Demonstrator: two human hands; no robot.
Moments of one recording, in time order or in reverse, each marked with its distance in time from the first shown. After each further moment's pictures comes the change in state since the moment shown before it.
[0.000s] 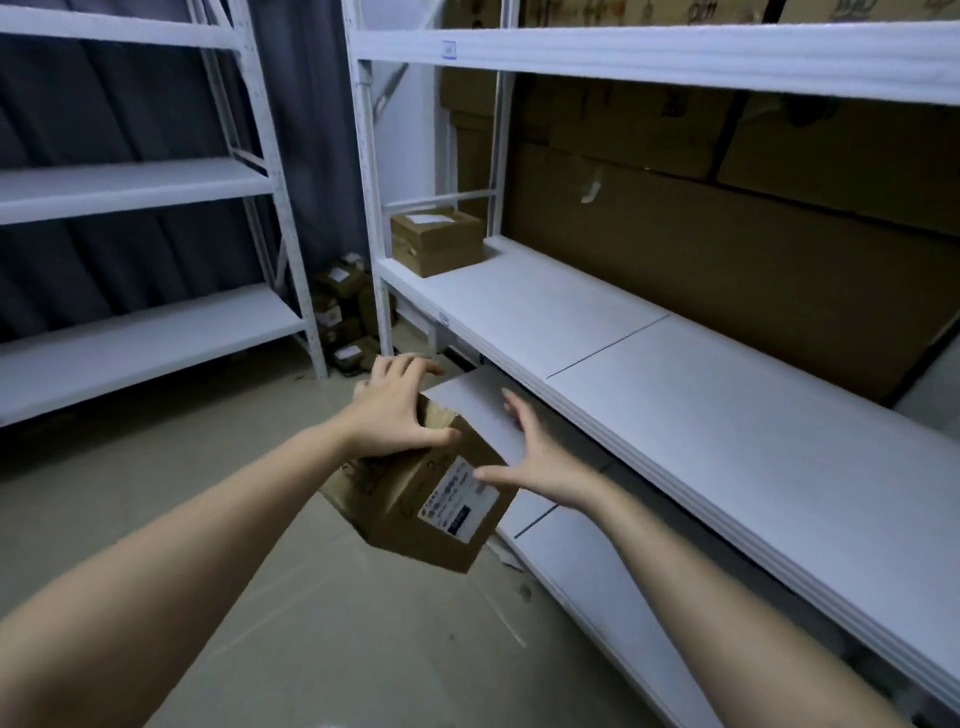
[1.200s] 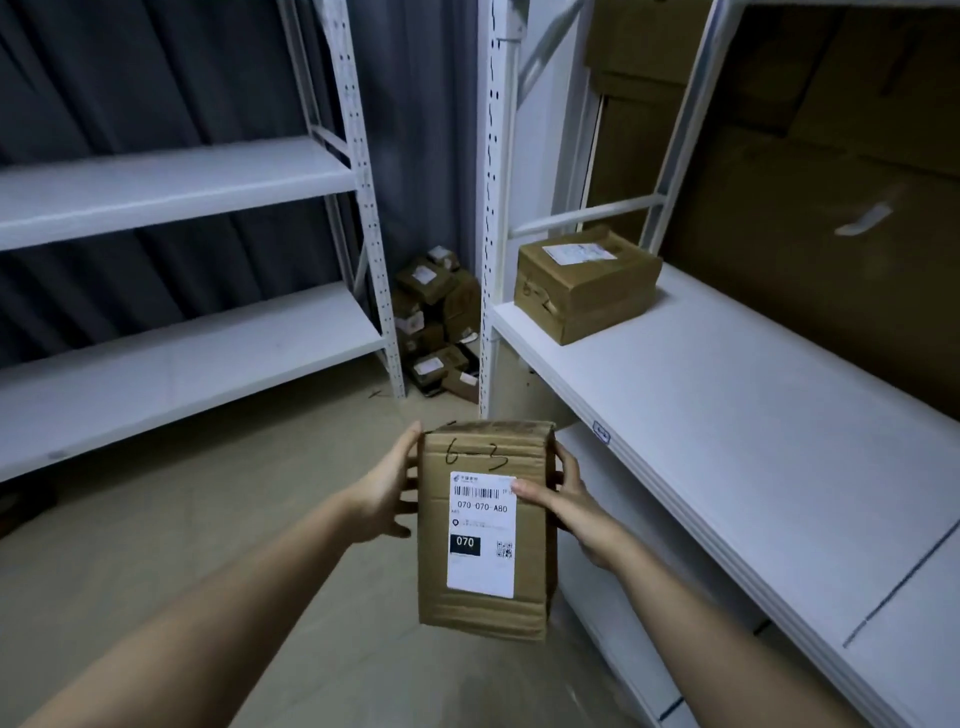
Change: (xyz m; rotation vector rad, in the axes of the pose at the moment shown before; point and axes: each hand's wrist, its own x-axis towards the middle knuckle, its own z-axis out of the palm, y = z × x) left_hand 0.280 -0.349 -0.008 -1.151 -0.232 -0.842; right_hand 0.468 -0.010 0.059 0.468 -0.056 0.253
